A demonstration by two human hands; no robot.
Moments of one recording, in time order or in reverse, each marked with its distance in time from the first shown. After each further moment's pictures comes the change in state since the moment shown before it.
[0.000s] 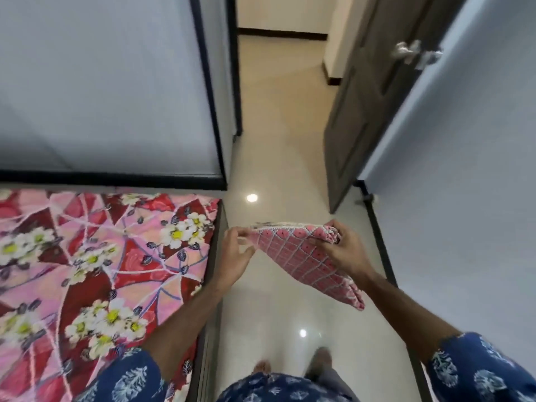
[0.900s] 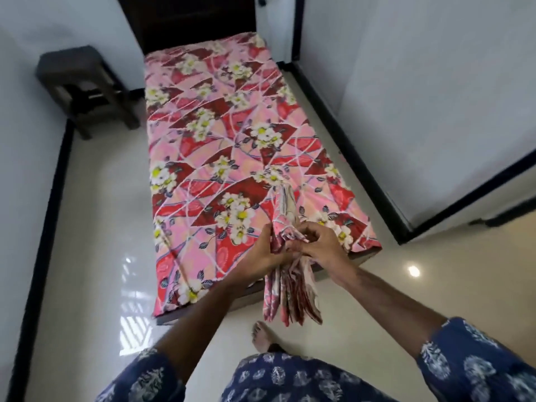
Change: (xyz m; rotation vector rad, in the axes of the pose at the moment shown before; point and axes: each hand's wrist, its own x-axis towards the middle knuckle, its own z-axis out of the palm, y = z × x) left_hand -0.054 -0.008 -0.076 -0.409 0.762 -0.327; right_hand 0.127 -0.136 0.261 -0.063 -1.254 -0.329
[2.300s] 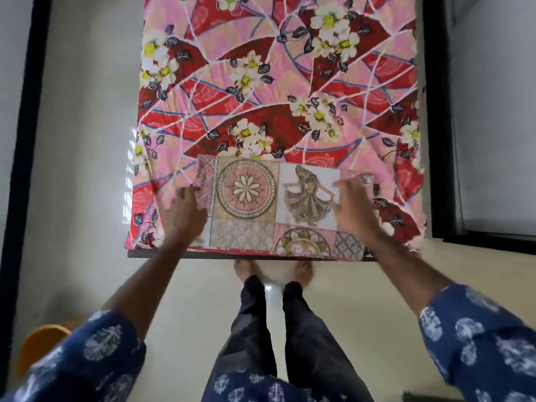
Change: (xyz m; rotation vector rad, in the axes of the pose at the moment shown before) left_hand 0.102 -0.229 -0.137 0.682 0.557 -0.622; right_hand 0.283 0.156 -0.022 -1.098 -0.272 -0.040
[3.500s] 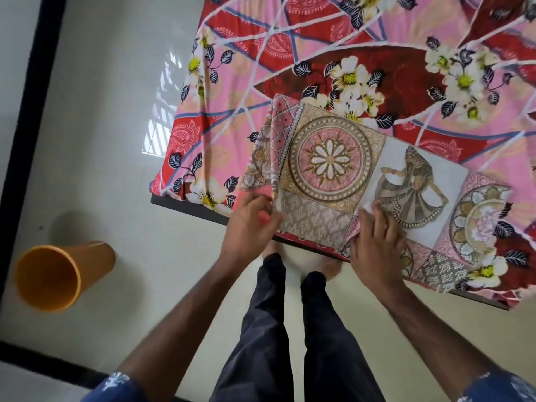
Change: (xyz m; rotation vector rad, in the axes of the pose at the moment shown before) left_hand -0.041 -0.060 0.093 -0.563 0.088 0.037; right_hand -0.032 -0.046 0.183 -0.475 -0.013 -0.195
